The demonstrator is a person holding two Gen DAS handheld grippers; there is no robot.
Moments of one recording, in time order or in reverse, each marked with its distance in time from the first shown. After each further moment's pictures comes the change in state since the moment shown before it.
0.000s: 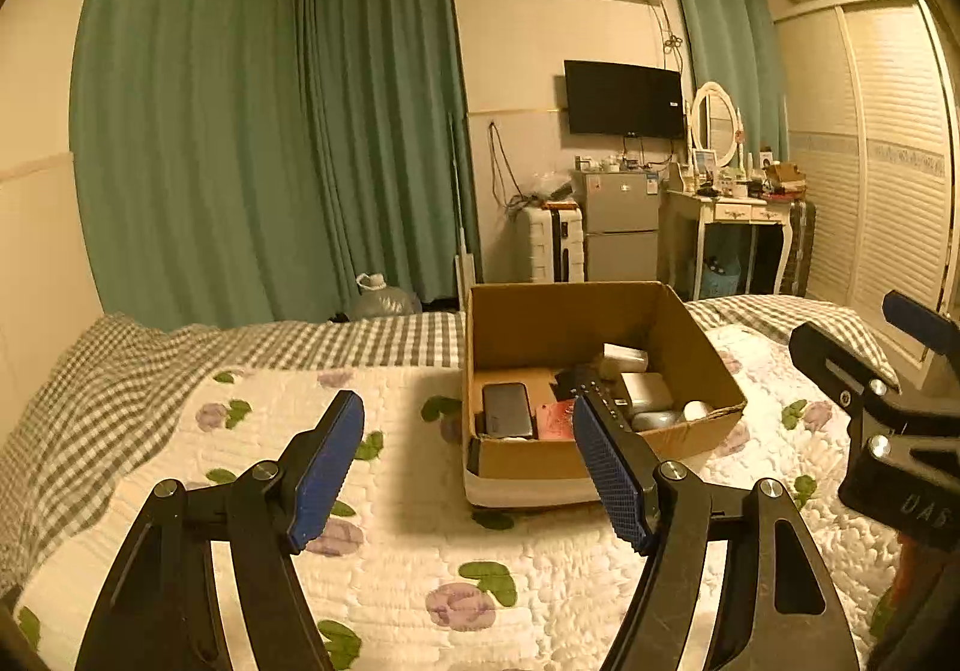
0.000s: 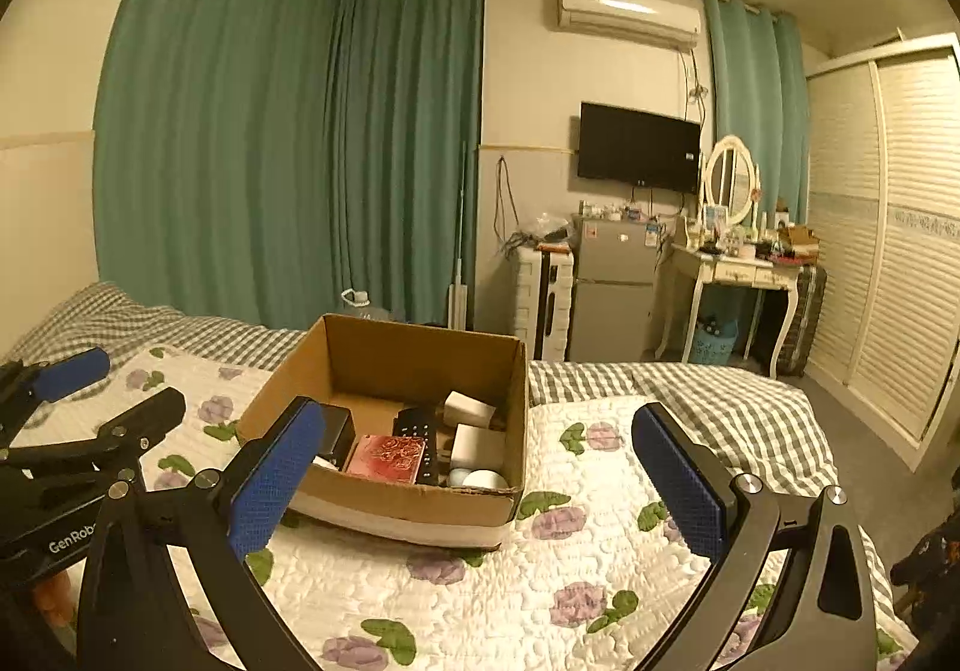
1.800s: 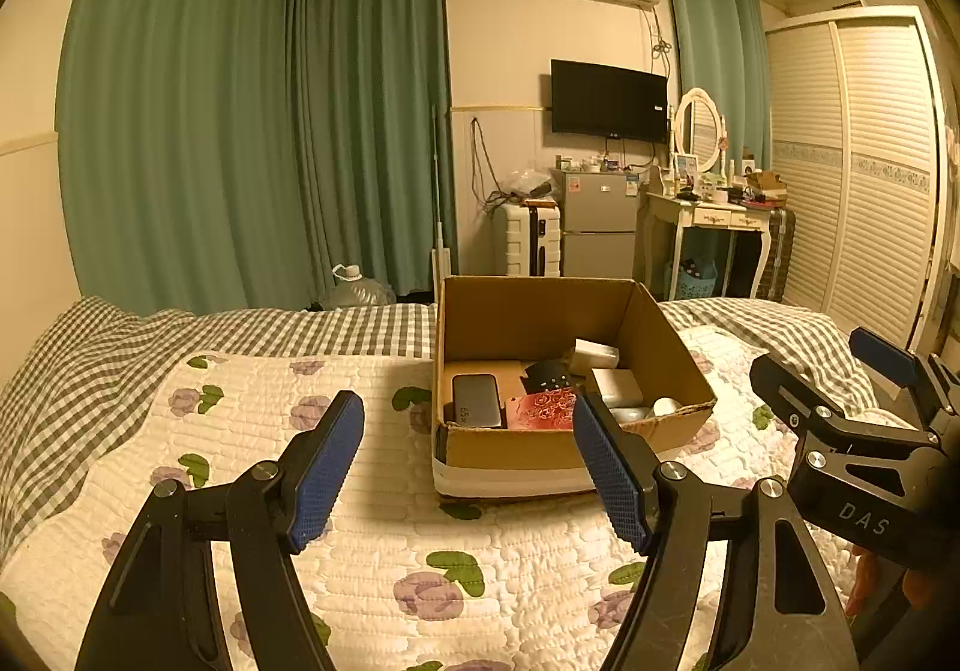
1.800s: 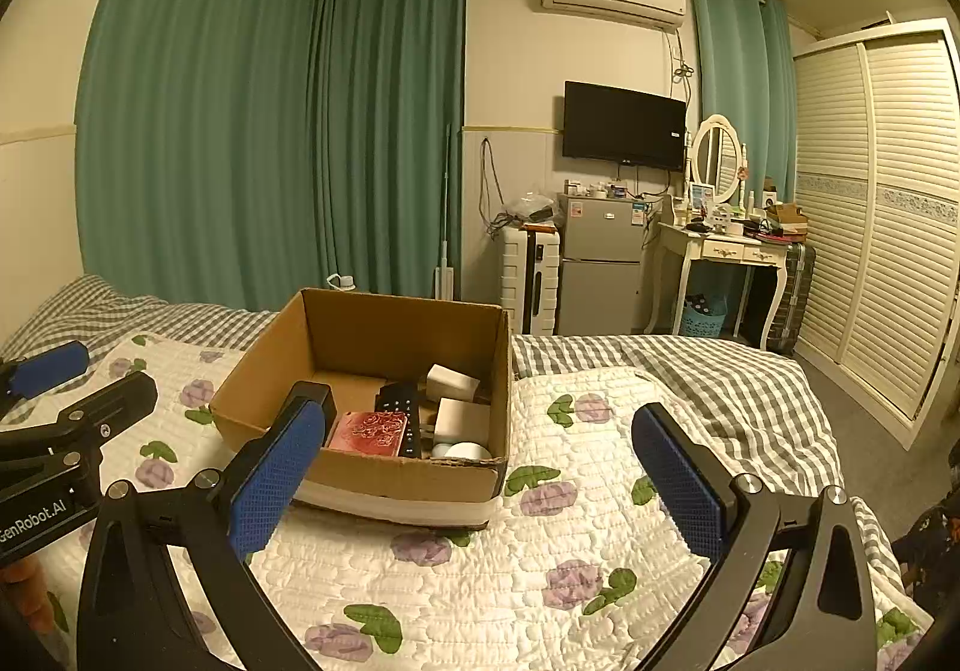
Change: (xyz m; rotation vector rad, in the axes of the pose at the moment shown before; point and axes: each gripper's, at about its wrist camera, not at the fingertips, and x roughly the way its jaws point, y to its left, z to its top) left arm -0.010 -0.003 -0.006 -0.021 0.015 -0.054; right arm 0.013 -0.005 -0.007 0.046 0.073 -0.020
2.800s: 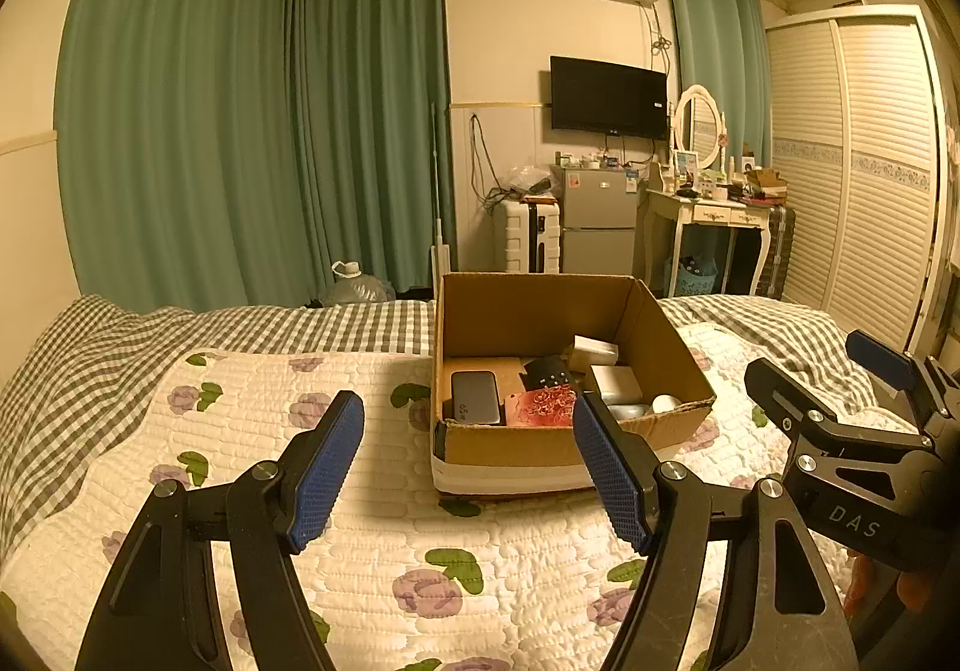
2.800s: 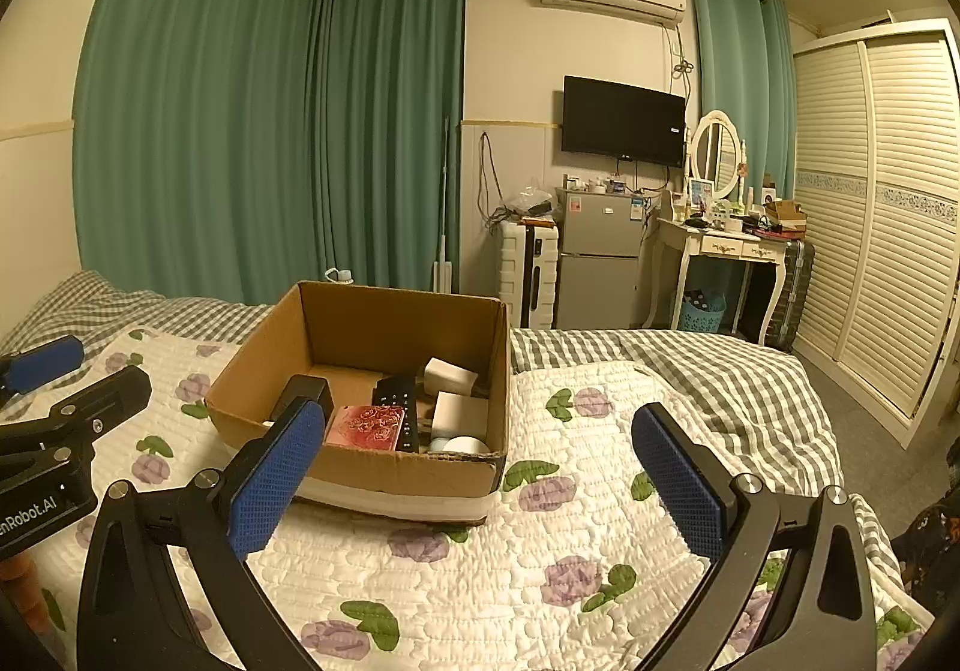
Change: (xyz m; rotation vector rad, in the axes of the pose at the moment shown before) left arm -0.001 -0.002 -0.001 -0.002 0.008 0.001; right arm -0.001 -0.004 -0.003 0.001 0.010 -0.001
